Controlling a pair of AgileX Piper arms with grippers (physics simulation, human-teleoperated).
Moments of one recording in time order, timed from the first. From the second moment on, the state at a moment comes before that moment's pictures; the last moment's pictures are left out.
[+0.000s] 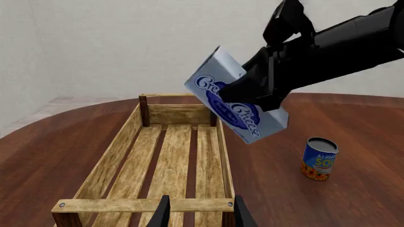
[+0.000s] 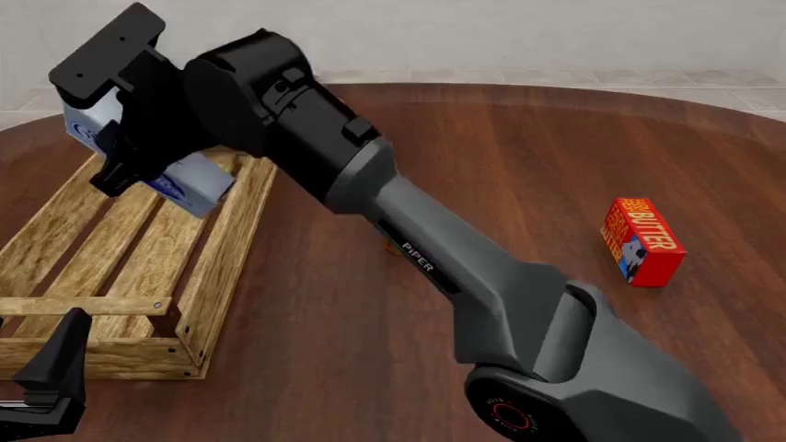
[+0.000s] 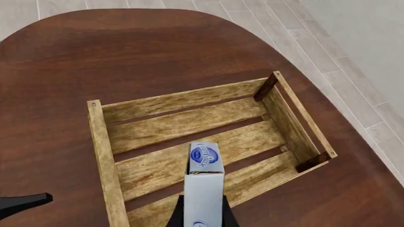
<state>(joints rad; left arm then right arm) 0.00 0.01 0.00 0.00 0.00 1.02 2.45 -2.82 0.93 -0.31</state>
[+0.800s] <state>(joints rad) 0.00 0.01 0.00 0.00 0.00 1.07 2.63 -2.82 0.79 -0.25</state>
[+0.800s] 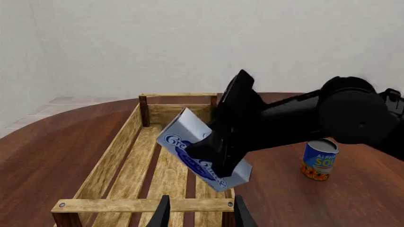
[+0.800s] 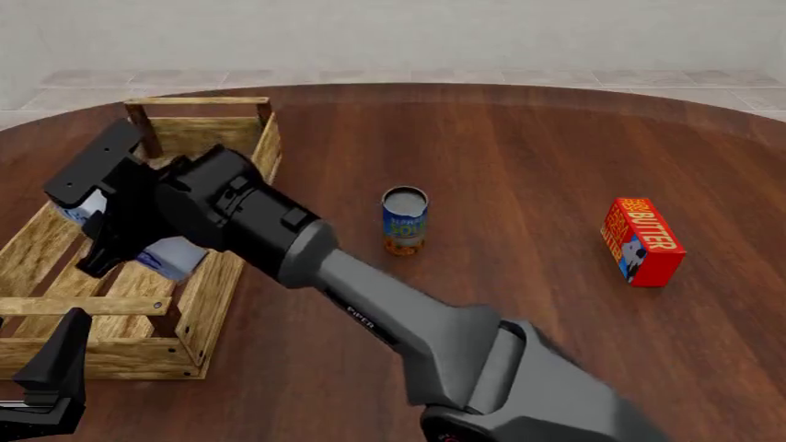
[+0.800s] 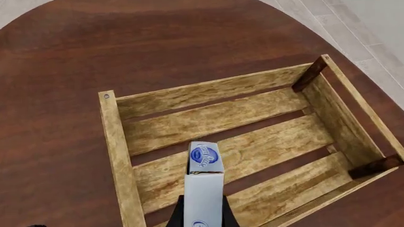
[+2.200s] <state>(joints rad) 0.00 0.01 0.00 0.00 0.00 1.10 2.73 -2.87 0.79 -0.25</state>
